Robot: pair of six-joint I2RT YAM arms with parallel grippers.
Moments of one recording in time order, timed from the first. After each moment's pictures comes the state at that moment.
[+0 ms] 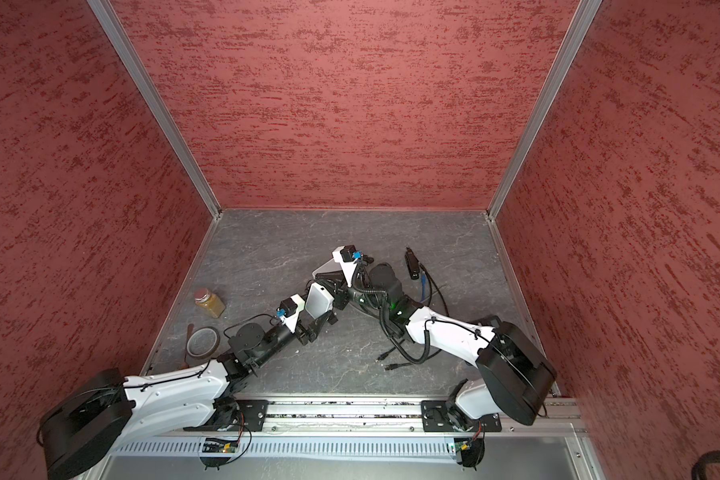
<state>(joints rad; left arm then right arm) -0.84 1.02 0.14 0.92 -0.08 0.05 0.80 1.41 0.76 0.62 -0.37 0.38</state>
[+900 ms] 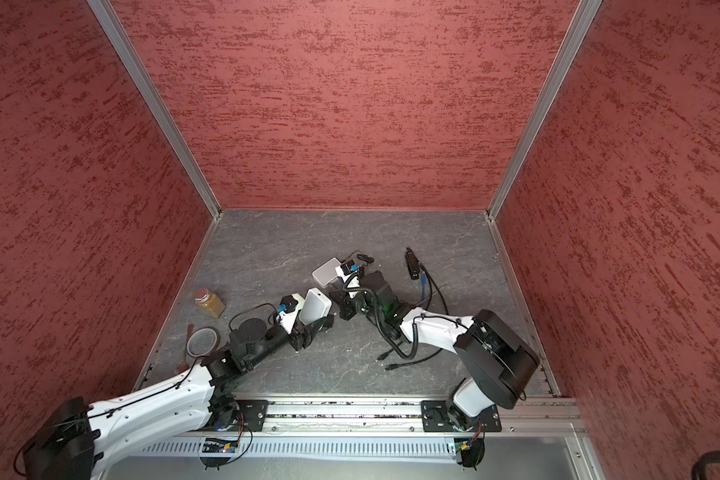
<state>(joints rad) -0.82 0.79 0.22 0.33 -0.08 -0.08 0.76 1.56 0.72 0.44 -0.28 0.35</state>
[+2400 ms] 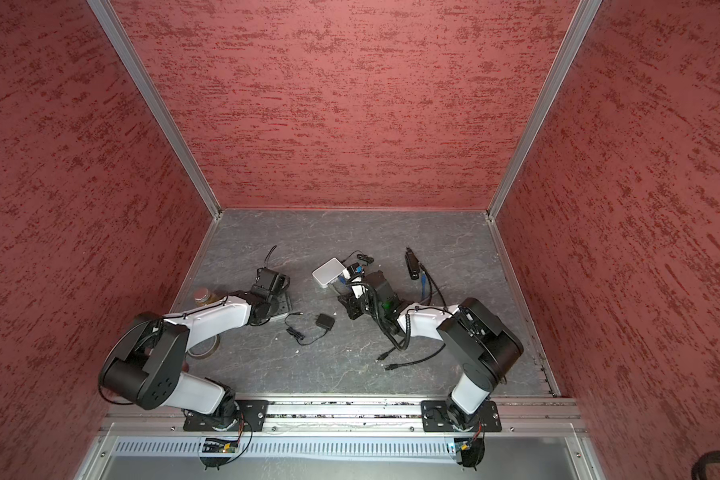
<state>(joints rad) -0.36 1.48 0.67 -0.30 -0.27 -0.61 0.71 1.66 0.72 0.42 -0.29 0.34</state>
